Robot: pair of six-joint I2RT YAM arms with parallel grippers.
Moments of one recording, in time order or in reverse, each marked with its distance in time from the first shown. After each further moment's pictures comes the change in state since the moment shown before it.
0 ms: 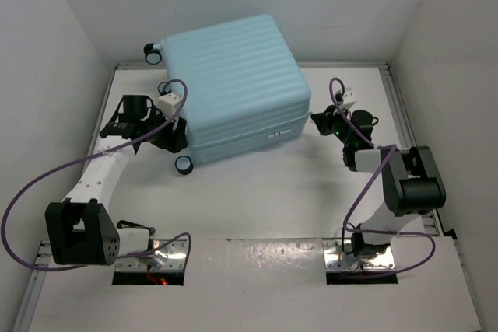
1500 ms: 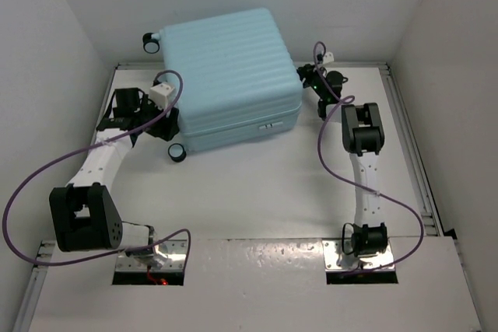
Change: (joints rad) left arm 0.079 0.091 0.026 0.183 -0.024 0.060; right arm 0.028 1.027 1.246 0.110 -0.055 0.136
